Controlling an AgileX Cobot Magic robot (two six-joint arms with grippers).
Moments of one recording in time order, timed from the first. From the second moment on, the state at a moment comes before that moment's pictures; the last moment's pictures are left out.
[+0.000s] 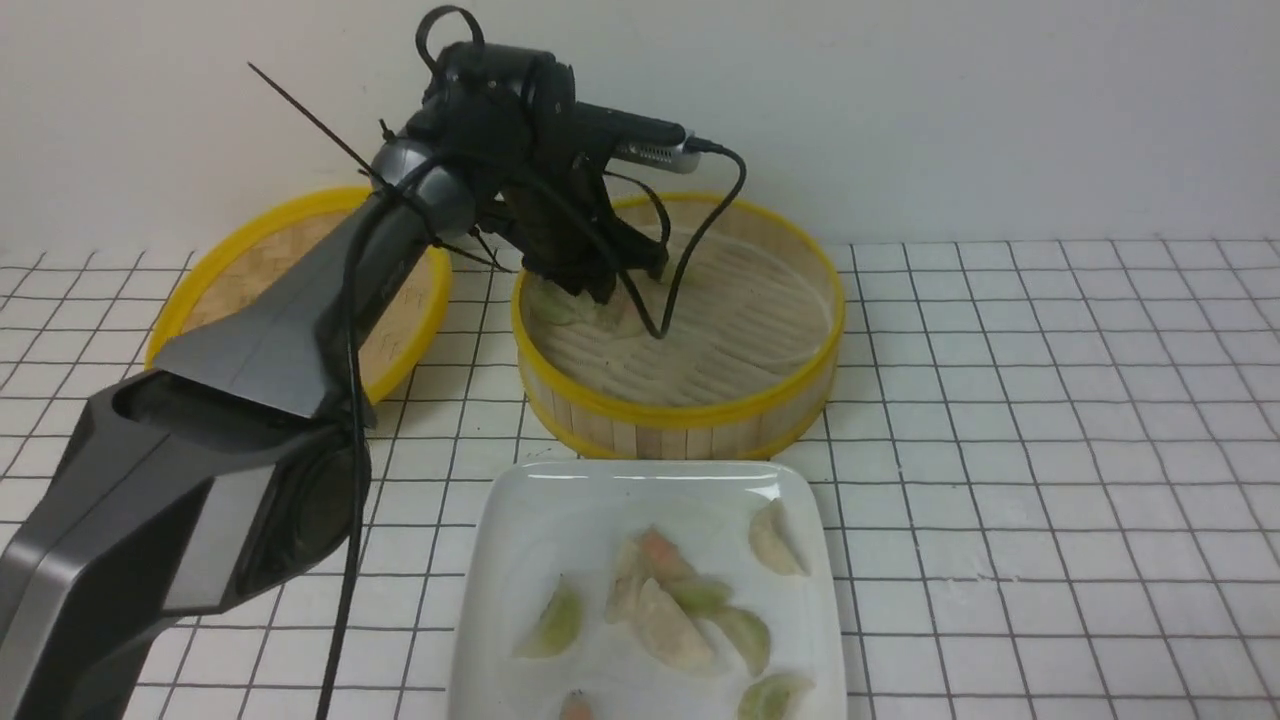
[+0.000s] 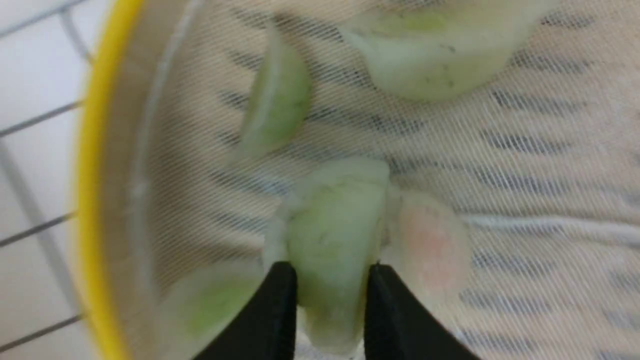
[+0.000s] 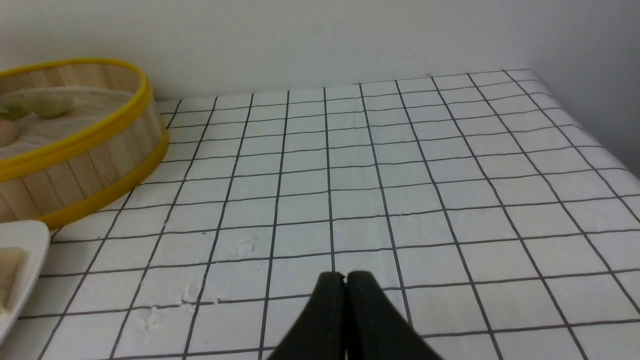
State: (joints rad) right arm -0.03 -0.01 0.02 -0.06 0.39 0.19; left arm -0.36 2.58 -2.65 -0.04 1.23 0.03
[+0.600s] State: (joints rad) right arm -0.03 -0.01 0.02 -0.06 0.39 0.19; left arm -0.41 1.89 -1.80 -0.17 1.25 0.04
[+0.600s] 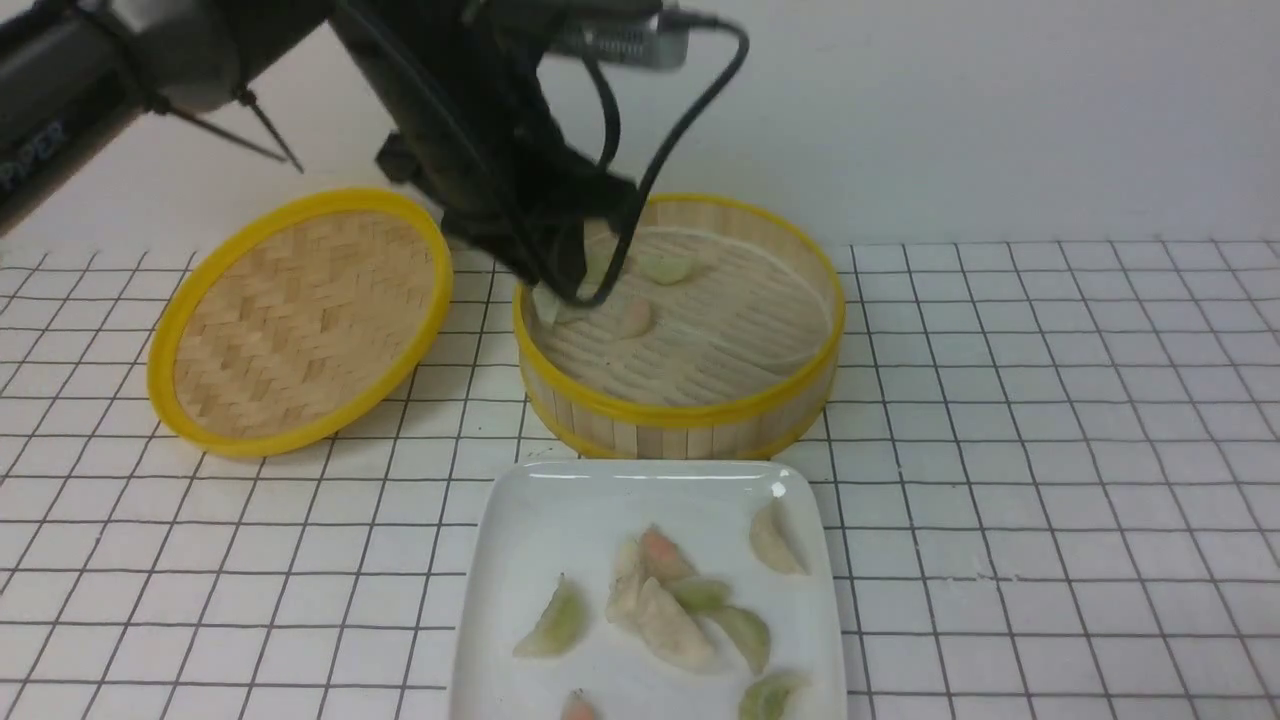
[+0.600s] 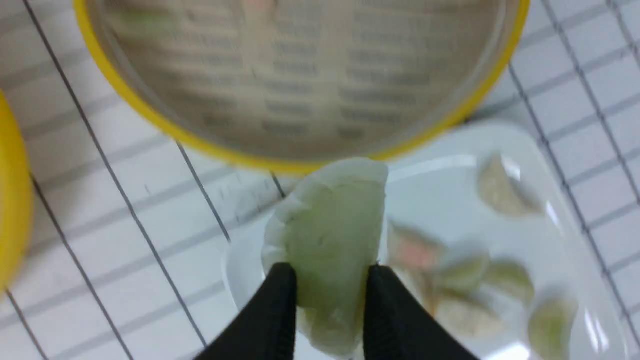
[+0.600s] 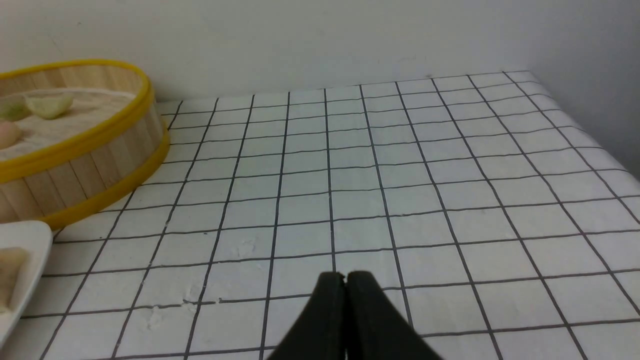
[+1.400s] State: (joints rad) right arm -0.03 -0.01 0.02 -0.06 0.39 0.19; left arm -0.46 1.99 -1.60 -0.19 0.95 0.07
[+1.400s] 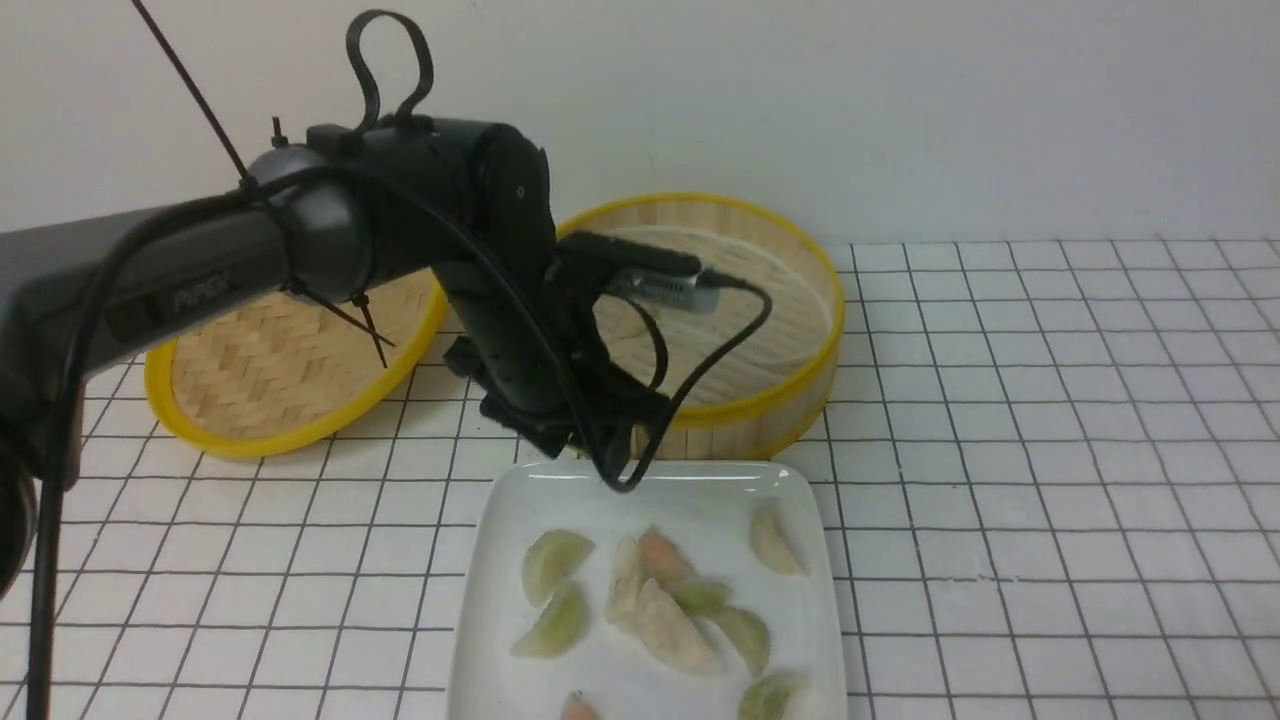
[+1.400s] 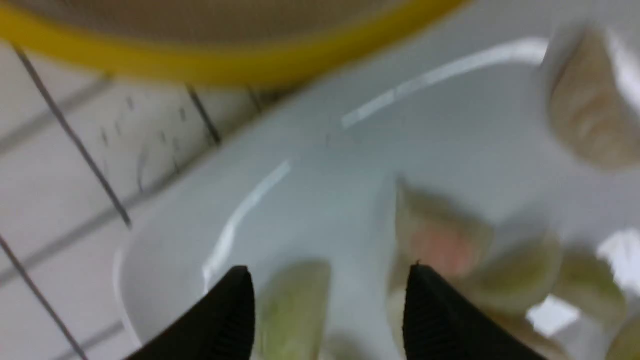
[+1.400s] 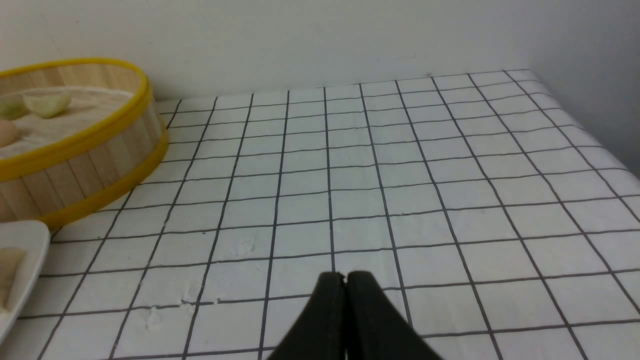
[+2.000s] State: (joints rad) right arm -0.03 -0.01 0.02 -0.06 0.39 0.19; left arm -0.38 2.54 -2.37 -0.17 0.91 0.03
